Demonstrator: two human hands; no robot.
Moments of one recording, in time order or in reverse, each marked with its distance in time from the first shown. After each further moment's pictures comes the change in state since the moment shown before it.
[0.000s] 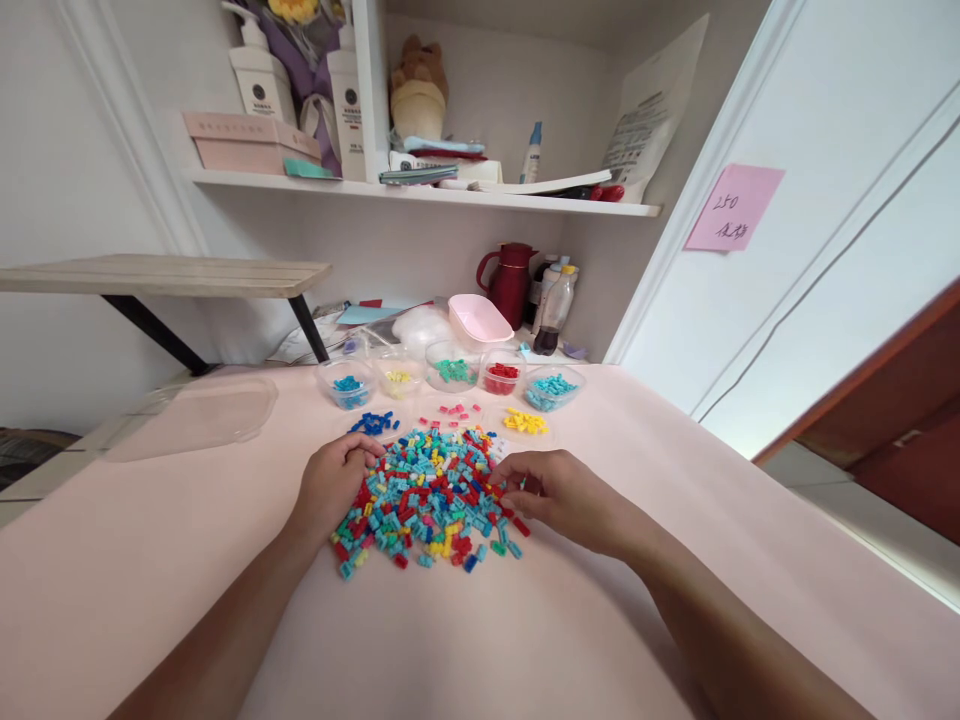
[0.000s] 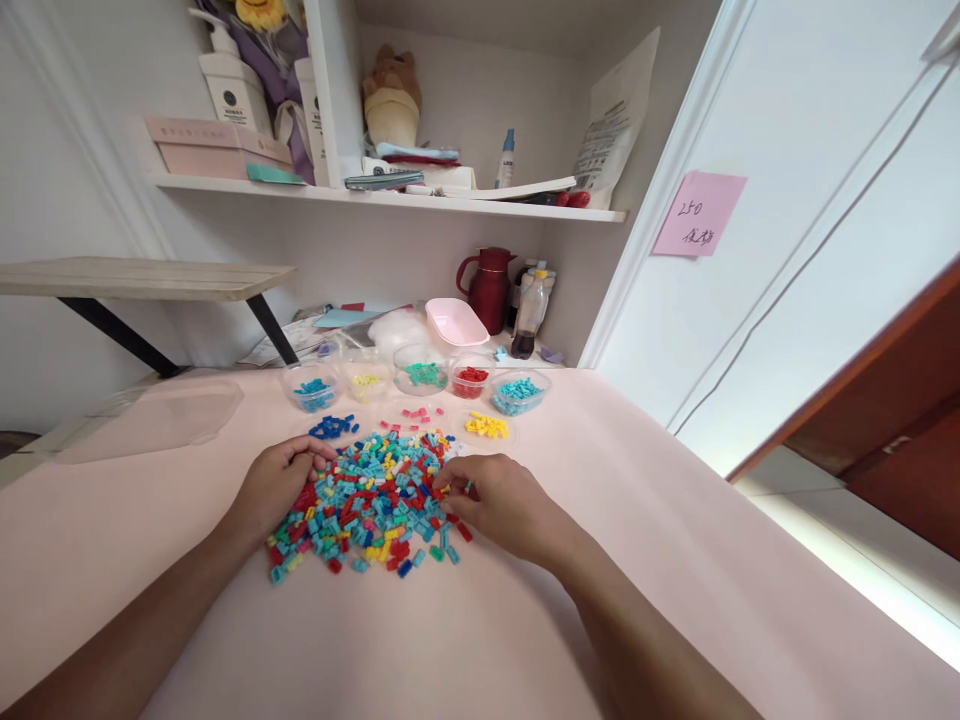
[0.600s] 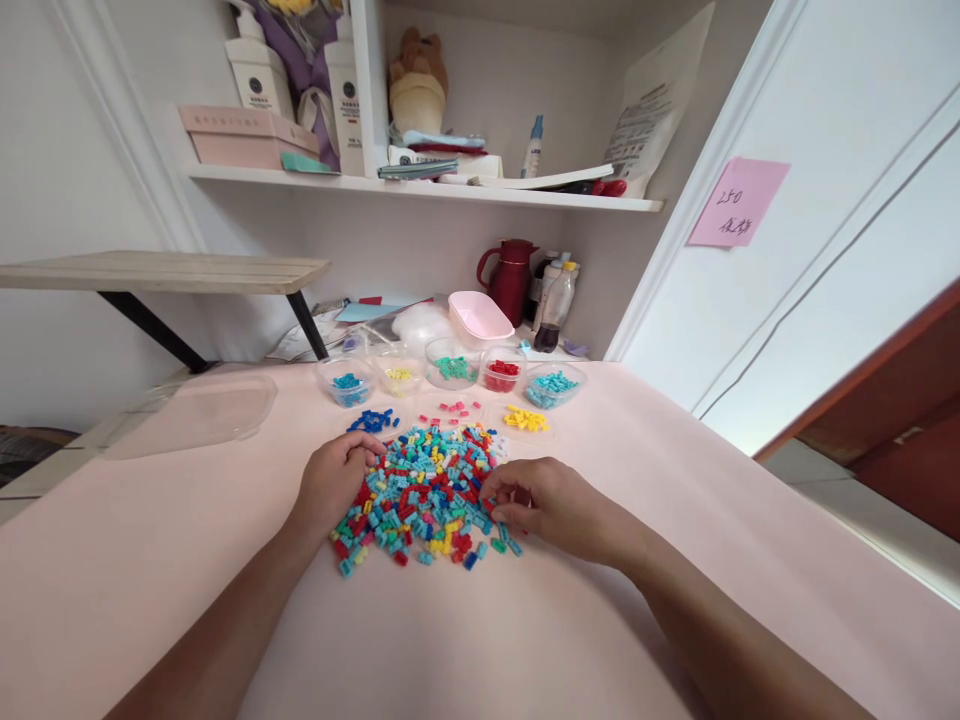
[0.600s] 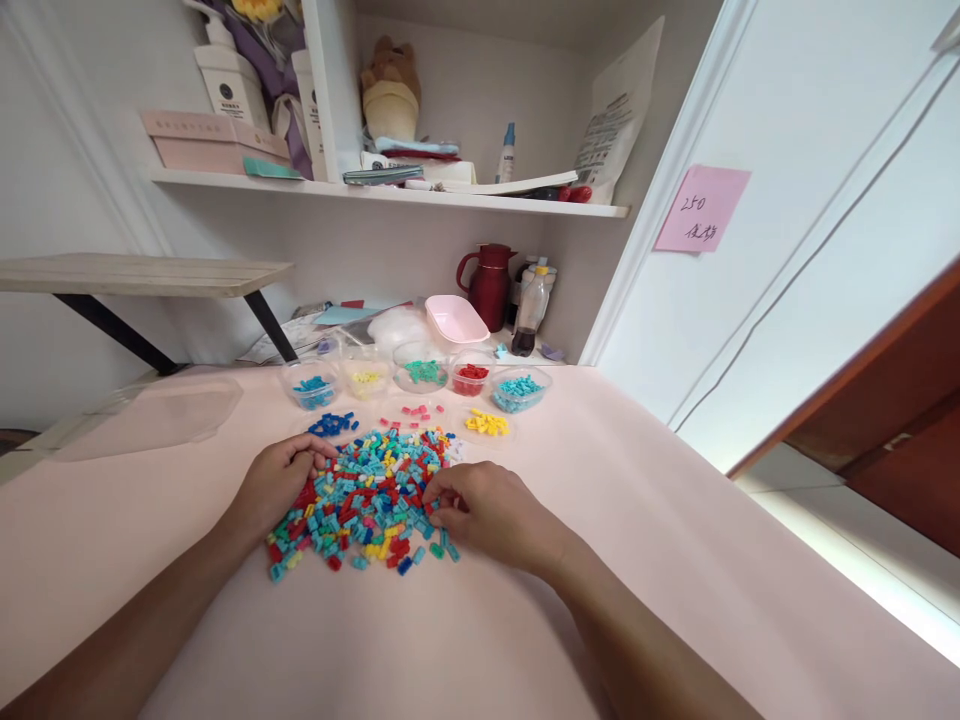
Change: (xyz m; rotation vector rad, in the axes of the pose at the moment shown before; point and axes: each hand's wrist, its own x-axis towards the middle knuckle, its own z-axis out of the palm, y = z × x) left_hand 0.002 -0.005 0.001 0.026 -0.005 0.010; right_hand 0.003 -0.006 0.008 -0.079 -0.068 -0.036
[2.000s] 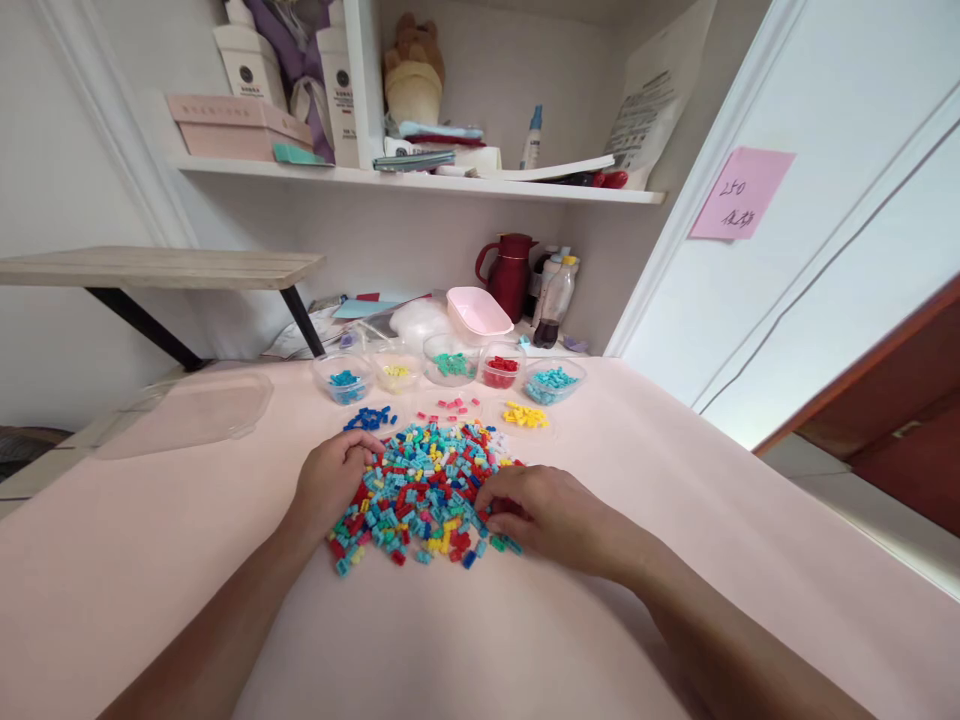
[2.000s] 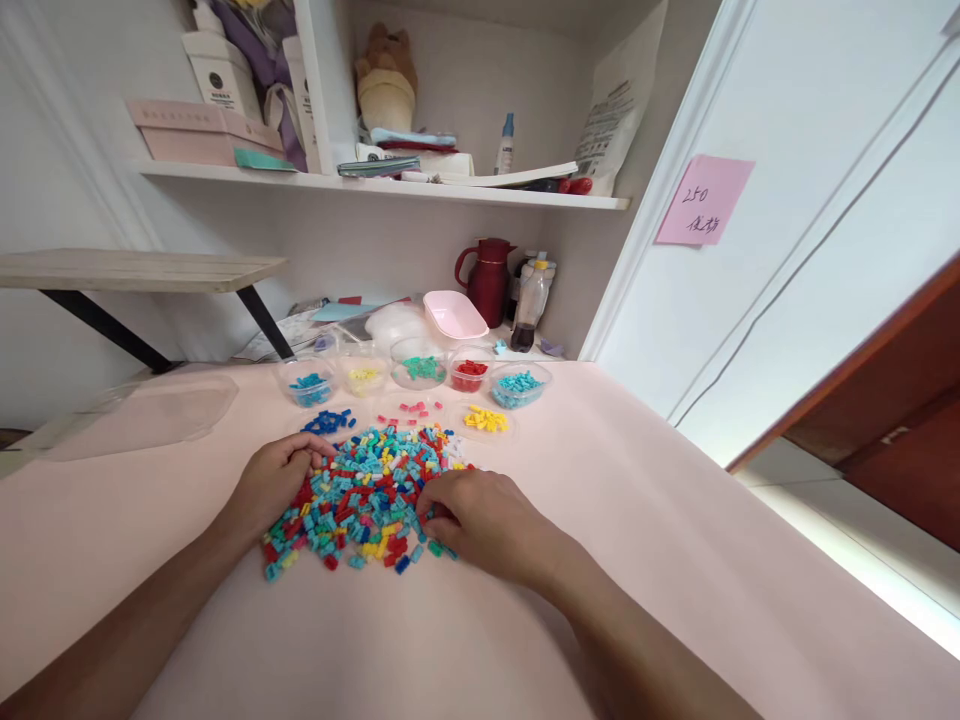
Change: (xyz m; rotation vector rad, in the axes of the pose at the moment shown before) left_hand -0.002 0.006 -0.002 0.104 -0.033 -0.014; right_hand -0.002 0.003 0.009 -0.125 -0.016 -0.108
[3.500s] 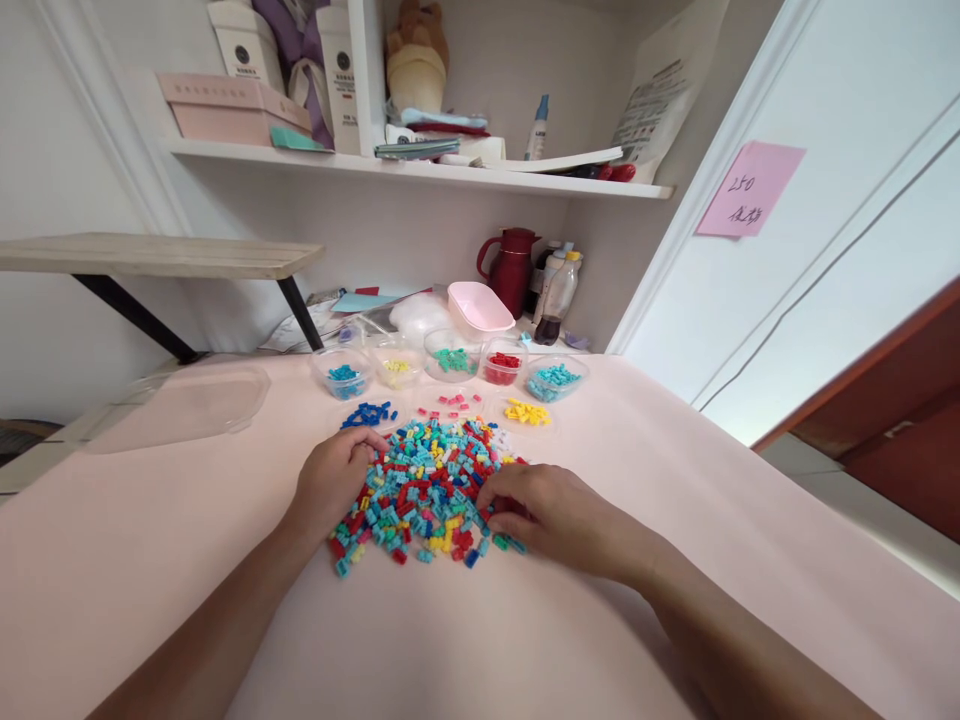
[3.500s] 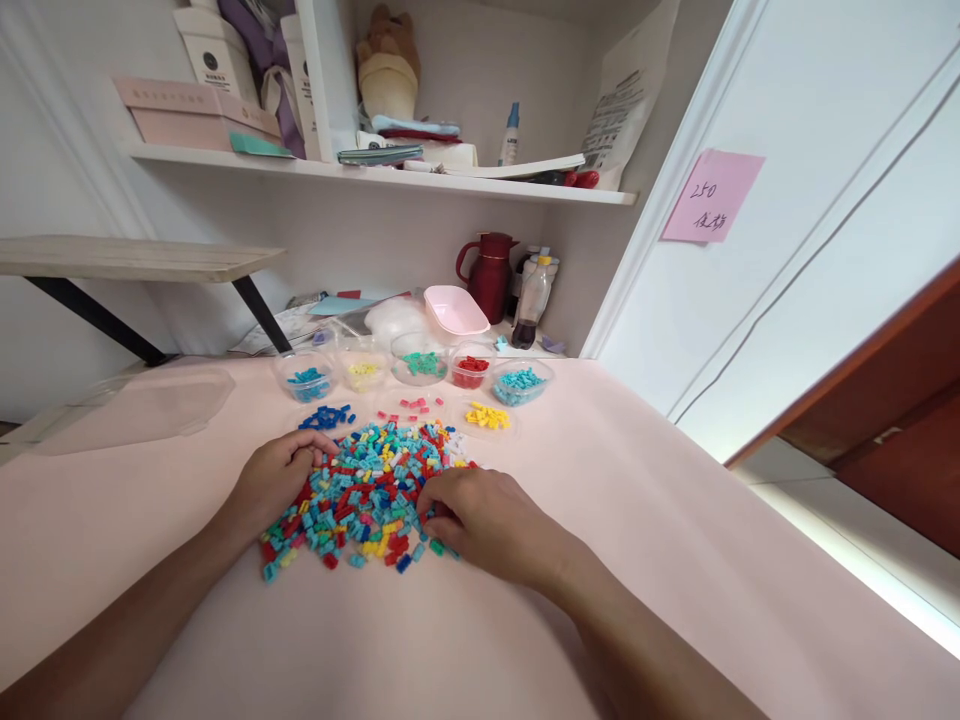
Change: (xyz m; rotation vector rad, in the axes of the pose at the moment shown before) left_hand 0.000 -0.002 0.001 0.125 -0.017 0.057; right_hand 0.000 -0.002 0.000 0.005 -0.020 -0.013
